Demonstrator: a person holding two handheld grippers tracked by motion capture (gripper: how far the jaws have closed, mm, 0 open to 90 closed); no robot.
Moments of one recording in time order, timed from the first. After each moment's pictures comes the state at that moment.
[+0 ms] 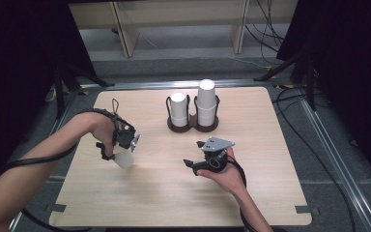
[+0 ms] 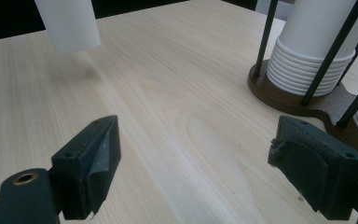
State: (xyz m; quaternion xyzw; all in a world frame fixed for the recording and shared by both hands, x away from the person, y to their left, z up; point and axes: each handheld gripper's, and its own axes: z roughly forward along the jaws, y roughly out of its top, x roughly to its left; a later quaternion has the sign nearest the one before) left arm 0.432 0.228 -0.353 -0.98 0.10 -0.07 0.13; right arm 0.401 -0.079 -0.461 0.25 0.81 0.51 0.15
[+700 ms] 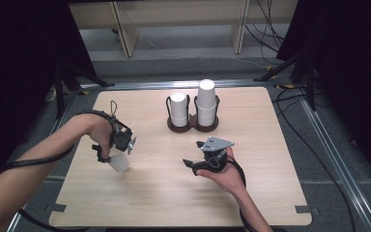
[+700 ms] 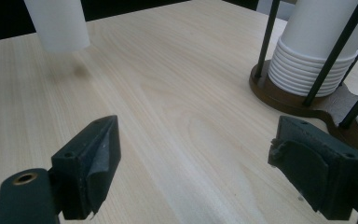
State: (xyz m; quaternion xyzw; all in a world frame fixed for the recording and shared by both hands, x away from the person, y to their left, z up) left arm 0.428 0.235 -0.357 -0.98 0.09 -0.05 0.14; right arm 0.402 -0.078 -0.461 0.24 0.81 0.51 0.15
